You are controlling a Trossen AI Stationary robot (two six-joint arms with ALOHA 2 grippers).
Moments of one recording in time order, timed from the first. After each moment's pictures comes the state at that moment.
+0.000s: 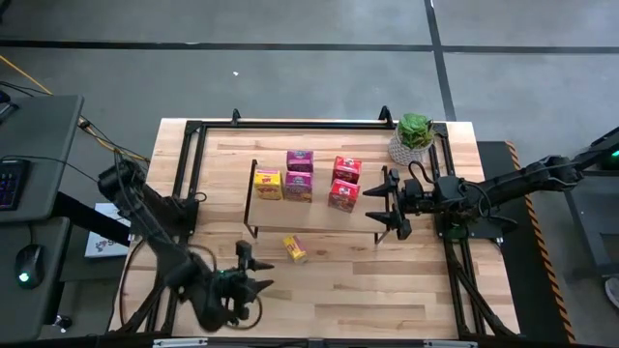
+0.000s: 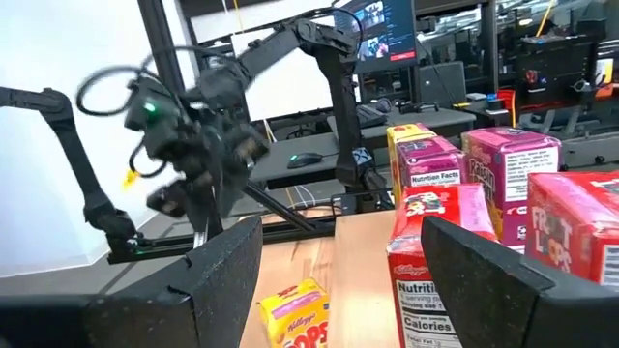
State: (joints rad) left arm -0.87 1.57 1.21 -0.58 -0.90 -0.30; right arm 0.20 0.83 0.39 0.54 0.13 0.15
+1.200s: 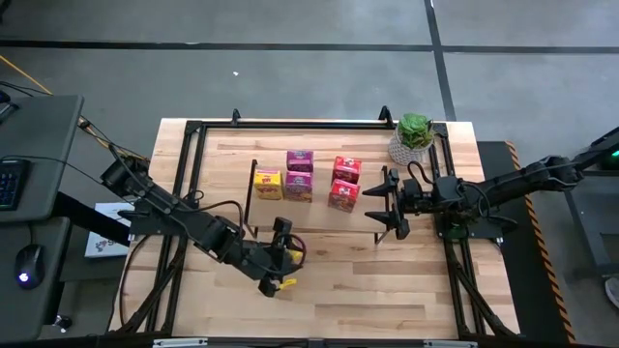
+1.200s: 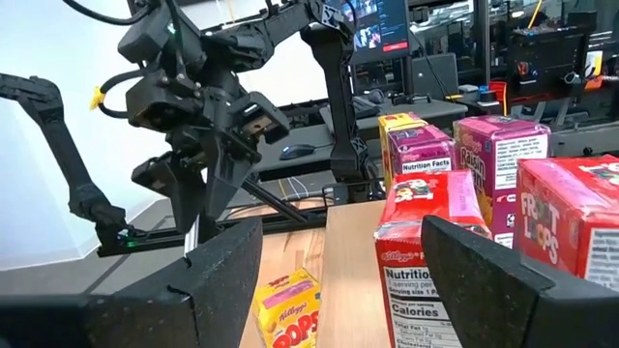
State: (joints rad) left arm -0.55 1.56 1.29 -0.40 -0.47 0.09; right arm 0.20 0.83 0.39 0.52 0.15 0.15
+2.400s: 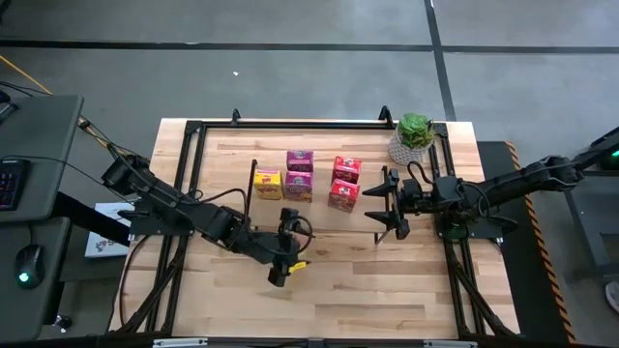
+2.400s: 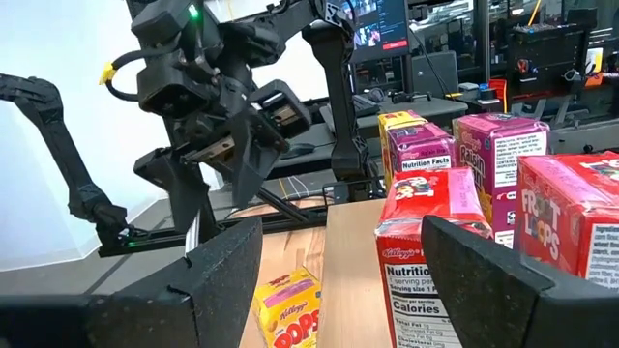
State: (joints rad) left arm -0.46 1.56 1.29 -0.33 -0.41 0.10; right arm 0.20 0.83 0.39 0.51 0.15 0.16
